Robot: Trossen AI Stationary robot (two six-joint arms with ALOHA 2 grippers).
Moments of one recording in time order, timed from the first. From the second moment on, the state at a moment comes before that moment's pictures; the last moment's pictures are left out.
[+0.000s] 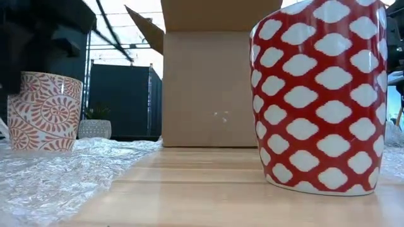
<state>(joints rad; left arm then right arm) -0.51 1.43 1.07 -1.12 -0.06 -0.57 -0.15 0.04 0.02 0.01 0.00 0.14</state>
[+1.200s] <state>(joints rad) -1.08 1.81 1.59 -0.81 -0.21 -0.85 -0.15 0.04 0.02 0.01 0.00 0.14</state>
